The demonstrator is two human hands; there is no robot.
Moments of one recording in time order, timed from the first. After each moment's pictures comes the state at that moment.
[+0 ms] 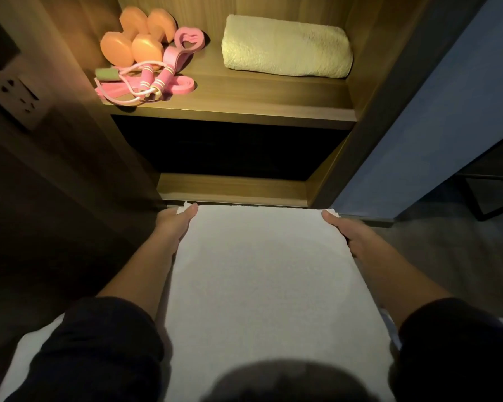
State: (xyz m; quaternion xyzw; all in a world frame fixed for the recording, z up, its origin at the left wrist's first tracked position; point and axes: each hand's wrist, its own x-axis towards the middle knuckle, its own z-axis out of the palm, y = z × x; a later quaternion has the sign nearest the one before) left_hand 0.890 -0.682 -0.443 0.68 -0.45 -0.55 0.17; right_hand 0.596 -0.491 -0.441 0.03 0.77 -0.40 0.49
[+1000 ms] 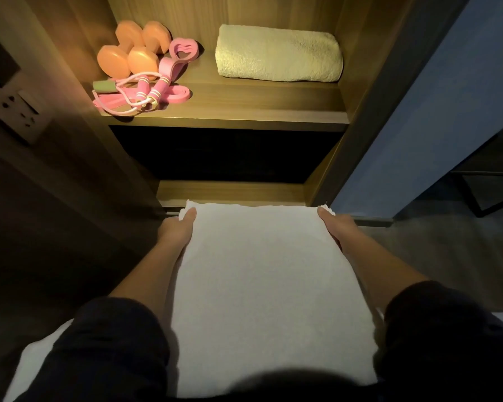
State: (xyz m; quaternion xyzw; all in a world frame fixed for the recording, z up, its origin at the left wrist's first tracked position) left_hand 0.884 -0.679 -0.443 0.71 -0.53 -0.46 0.09; right_hand 0.606 -0.504 -0.439 -0.03 0.85 -0.33 0.41
